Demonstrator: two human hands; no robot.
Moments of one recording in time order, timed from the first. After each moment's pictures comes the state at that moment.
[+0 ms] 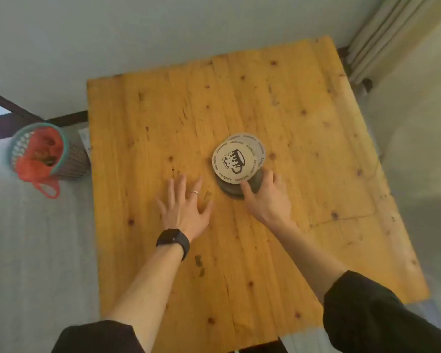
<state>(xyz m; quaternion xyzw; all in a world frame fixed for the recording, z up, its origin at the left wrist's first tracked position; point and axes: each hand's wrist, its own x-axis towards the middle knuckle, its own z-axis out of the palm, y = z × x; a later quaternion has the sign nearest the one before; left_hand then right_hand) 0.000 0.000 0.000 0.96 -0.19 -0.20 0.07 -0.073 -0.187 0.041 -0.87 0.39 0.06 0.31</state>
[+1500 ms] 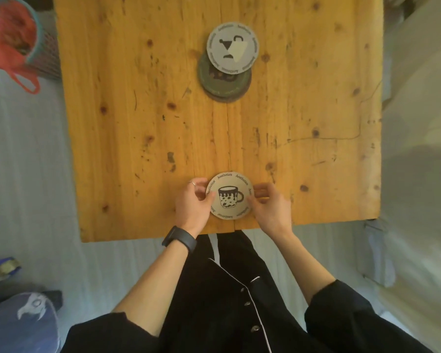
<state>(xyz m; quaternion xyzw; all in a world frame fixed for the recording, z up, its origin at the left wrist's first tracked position) -0.226 0.006 0.016 0.87 0.09 -0.30 0.38 -0.308 -0.164 0.018 -0.78 0.41 0.15 0.45</state>
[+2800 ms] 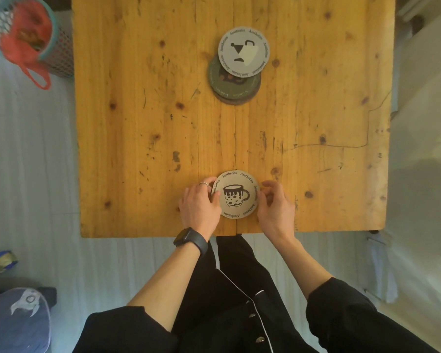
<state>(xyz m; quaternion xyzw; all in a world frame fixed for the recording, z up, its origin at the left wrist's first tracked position) -0.238 -0.007 0.013 0.95 0.01 -0.21 0.22 -0.313 -0.162 0.002 -0.84 0.35 0.05 0.42</state>
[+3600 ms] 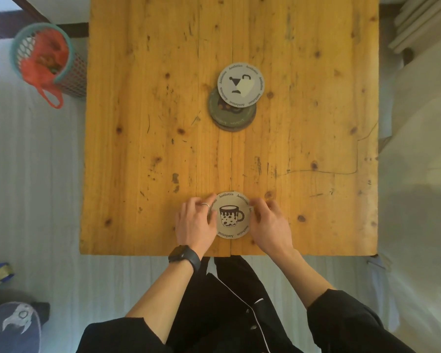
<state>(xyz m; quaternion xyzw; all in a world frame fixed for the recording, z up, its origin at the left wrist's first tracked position) -0.232 -0.003 0.012 0.96 -0.07 -0.22 0.14 -0.291 -0.181 0.023 -0.90 0.25 0.18 0.32</state>
